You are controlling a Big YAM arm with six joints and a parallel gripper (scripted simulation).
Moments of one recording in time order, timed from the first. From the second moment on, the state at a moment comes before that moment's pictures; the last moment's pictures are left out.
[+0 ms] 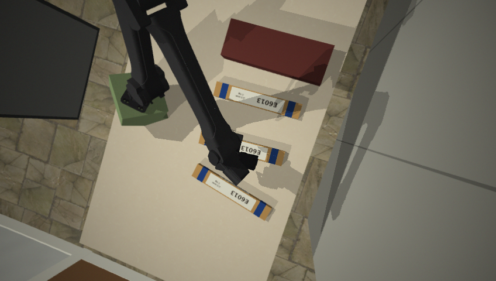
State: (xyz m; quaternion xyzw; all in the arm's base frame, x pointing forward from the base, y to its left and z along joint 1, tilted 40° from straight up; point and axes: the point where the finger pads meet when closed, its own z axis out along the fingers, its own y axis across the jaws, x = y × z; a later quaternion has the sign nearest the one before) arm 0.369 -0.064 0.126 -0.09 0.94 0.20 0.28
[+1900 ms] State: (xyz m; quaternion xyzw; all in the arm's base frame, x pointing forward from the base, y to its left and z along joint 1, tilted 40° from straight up) arm 0.427 -0.012 0.034 -0.09 0.94 0.20 0.28
